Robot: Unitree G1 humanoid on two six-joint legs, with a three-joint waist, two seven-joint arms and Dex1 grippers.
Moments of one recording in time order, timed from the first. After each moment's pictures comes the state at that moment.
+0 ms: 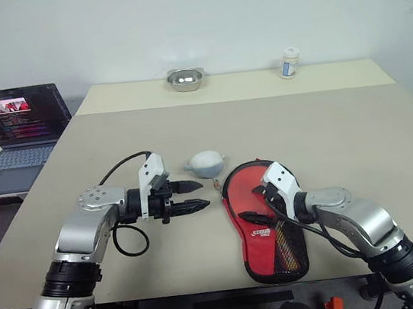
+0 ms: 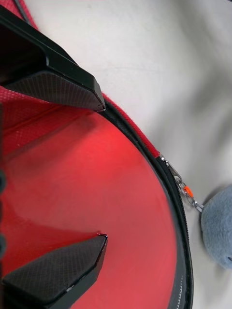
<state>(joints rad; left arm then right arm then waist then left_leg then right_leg) -0.59 0.68 -0.08 0.11 -0.39 0.46 -1.21 -0.40 -0.44 0.31 -0.23 0.33 0.77 0.59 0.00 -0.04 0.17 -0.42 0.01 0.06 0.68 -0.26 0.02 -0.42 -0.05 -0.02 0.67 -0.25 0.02</state>
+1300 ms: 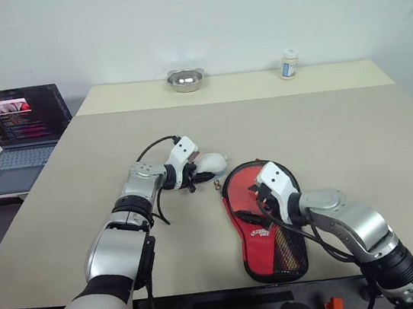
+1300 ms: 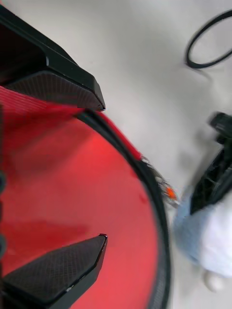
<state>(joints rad) -1.10 0.36 -0.12 1.26 0.05 -0.07 -1.02 -0.42 -0.37 0.30 -0.29 0.27 0.85 0.52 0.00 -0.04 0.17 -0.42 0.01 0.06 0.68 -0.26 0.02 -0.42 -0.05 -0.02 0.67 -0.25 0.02</state>
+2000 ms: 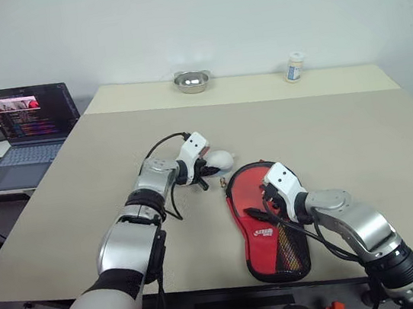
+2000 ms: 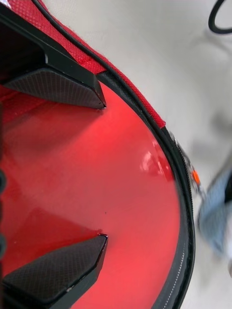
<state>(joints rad) -1.17 0.26 -0.11 1.29 0.12 0.04 -0.85 -0.38 -0.40 0.31 -0.23 0.19 0.82 0.53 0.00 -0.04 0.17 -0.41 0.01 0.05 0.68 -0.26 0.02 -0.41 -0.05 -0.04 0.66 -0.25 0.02</state>
